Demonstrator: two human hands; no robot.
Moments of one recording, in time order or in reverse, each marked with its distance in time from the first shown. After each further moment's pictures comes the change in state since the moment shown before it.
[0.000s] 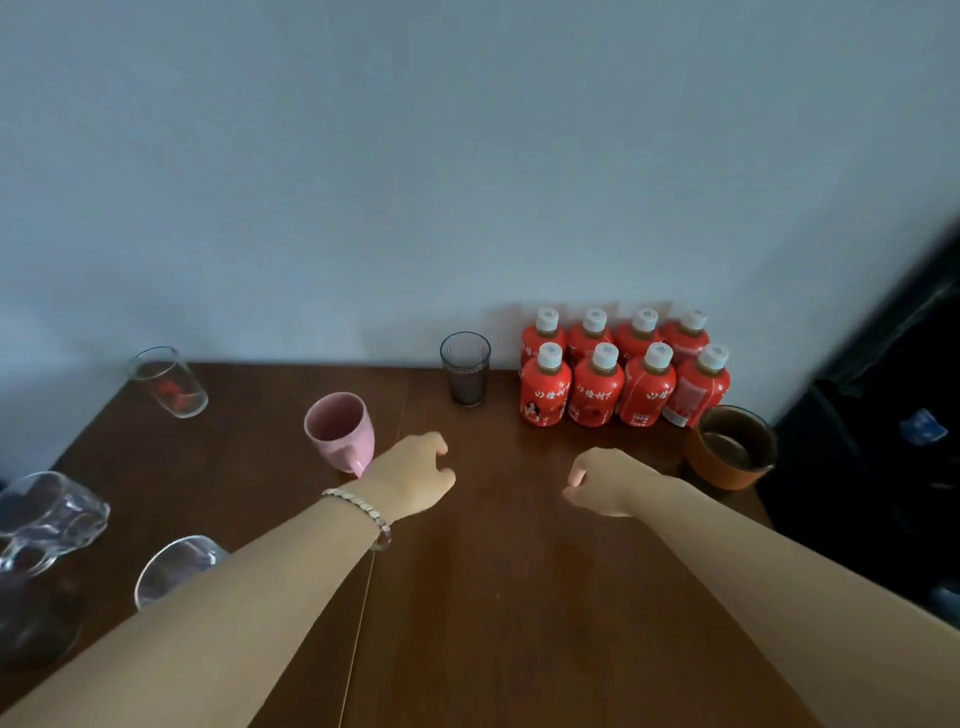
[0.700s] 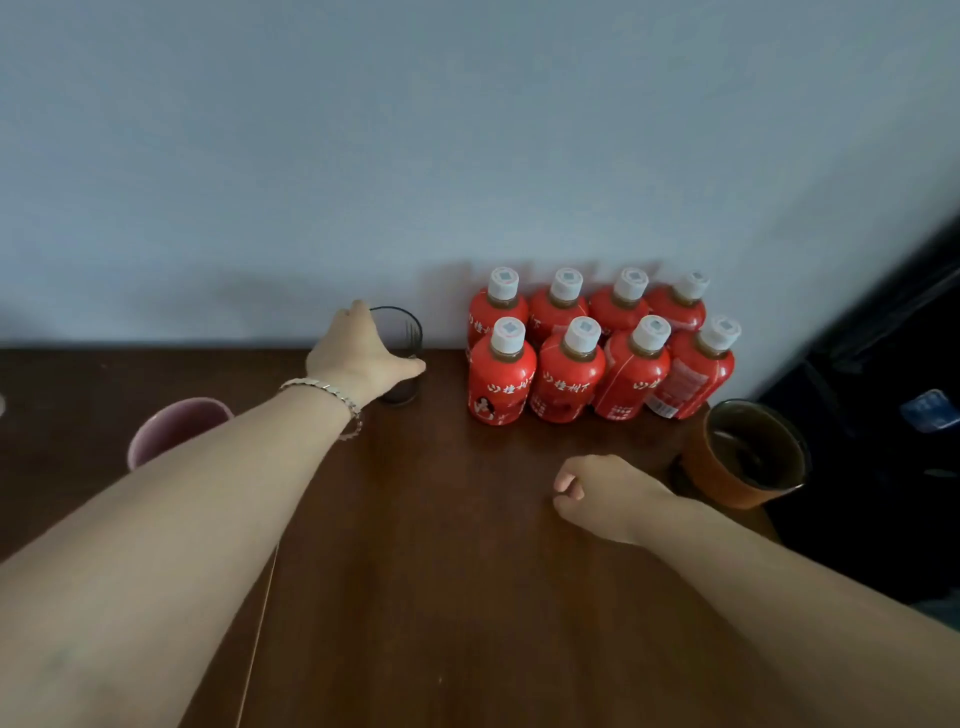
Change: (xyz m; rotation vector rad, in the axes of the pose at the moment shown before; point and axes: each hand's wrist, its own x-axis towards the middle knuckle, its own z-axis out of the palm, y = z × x) left_hand 0.170 0.023 -0.004 -0.150 0.322 -0.046; right_hand 0.067 0.051 0.013 0.028 -0.025 0.053
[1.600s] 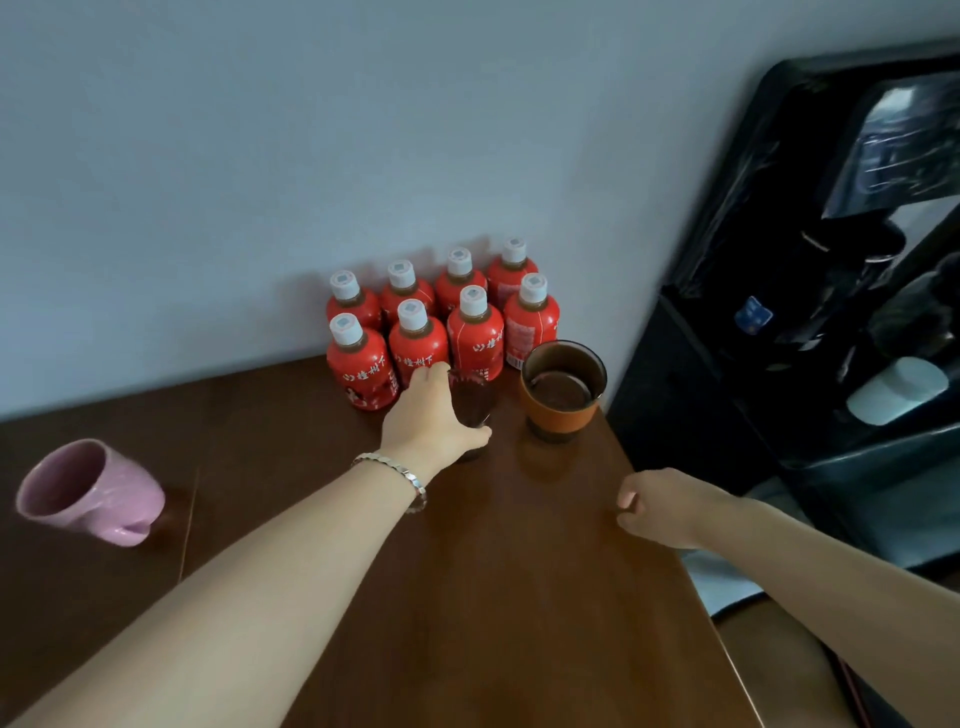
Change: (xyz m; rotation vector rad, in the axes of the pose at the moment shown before) left_hand -0.138 0.143 0.091 0.108 -0.184 0.301; right_hand -0.102 0.176 0.013 0.048 -0.060 0.168
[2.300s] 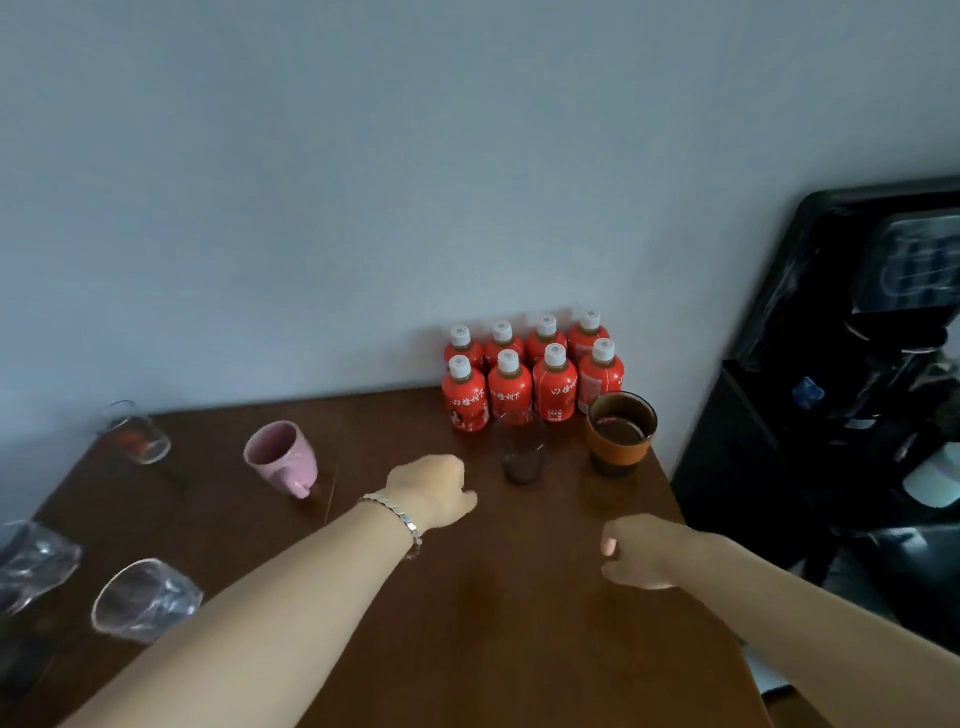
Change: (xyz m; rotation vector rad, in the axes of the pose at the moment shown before) left_hand -0.116 -0.031 -0.084 0.334 -0.245 -0.164; right_hand -0.083 -0.077 0.001 -0.201 -0.036 -0.222
